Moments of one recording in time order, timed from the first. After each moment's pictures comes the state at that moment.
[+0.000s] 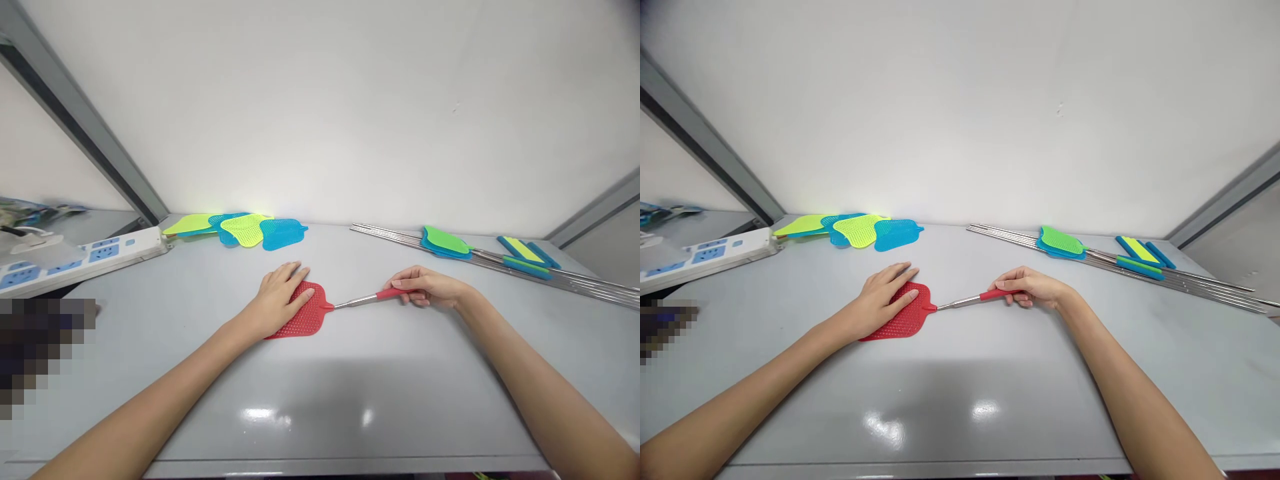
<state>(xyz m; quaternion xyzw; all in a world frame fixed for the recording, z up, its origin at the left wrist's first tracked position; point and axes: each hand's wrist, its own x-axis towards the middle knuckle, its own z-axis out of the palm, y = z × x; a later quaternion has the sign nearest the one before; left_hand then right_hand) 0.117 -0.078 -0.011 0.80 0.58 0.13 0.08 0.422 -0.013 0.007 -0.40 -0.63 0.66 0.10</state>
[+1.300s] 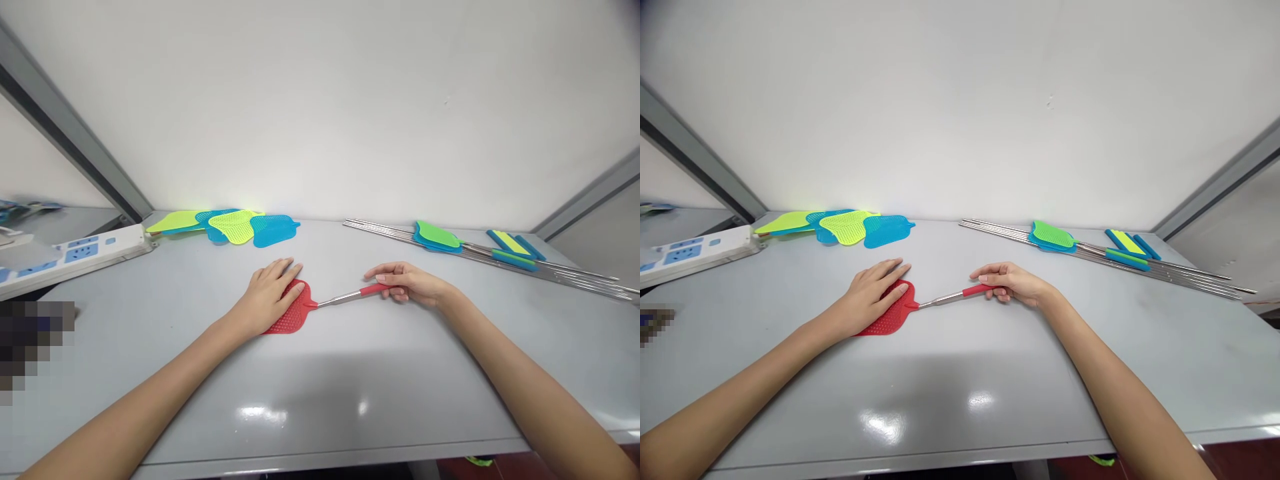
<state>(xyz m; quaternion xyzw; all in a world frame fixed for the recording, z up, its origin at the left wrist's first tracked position) 0.117 -0.076 -0.012 0.81 0.57 0.11 0.05 0.407 -0.021 0.002 -0.40 -0.56 0.70 0.18</state>
